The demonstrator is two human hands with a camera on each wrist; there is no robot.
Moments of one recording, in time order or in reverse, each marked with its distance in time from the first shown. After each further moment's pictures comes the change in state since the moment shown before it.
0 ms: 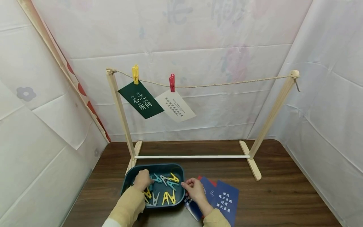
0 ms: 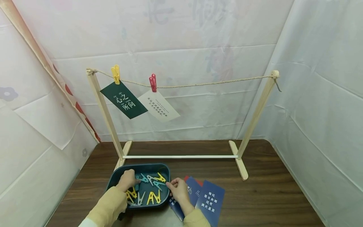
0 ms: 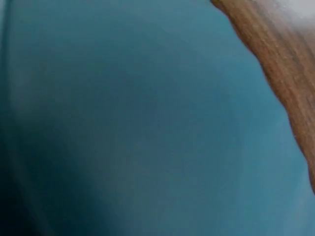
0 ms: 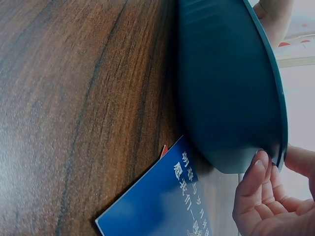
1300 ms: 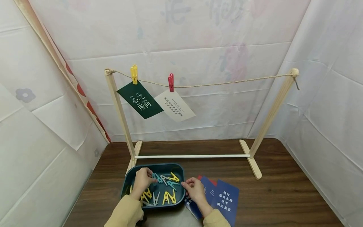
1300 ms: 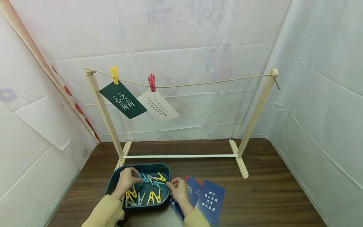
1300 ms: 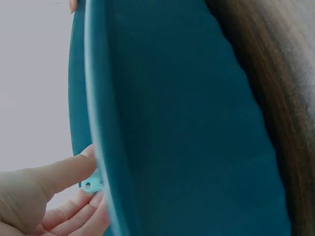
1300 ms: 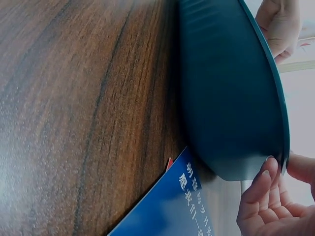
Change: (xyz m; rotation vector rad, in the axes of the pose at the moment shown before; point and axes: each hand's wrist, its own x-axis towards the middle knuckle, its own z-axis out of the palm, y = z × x) left_hand -0.017 0.006 -0.010 -0.361 0.151 0.077; right_hand 0.000 0.002 0.004 0.012 0.050 -0.005
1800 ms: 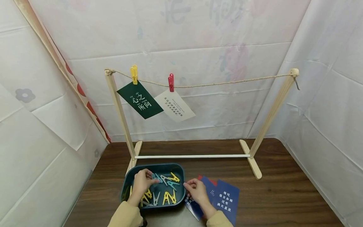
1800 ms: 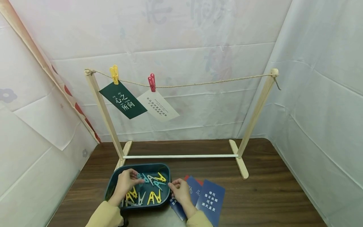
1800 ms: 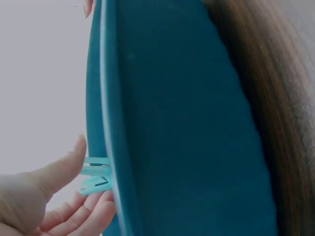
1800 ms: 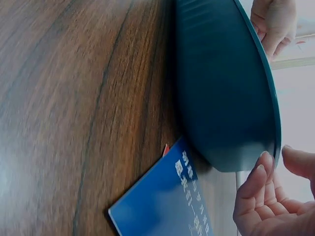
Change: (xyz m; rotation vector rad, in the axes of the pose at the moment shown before) left_hand -0.014 0.003 0.000 -0.080 0.057 0.033; right_hand -0.006 -0.001 -0.010 0.050 -0.041 -0.027
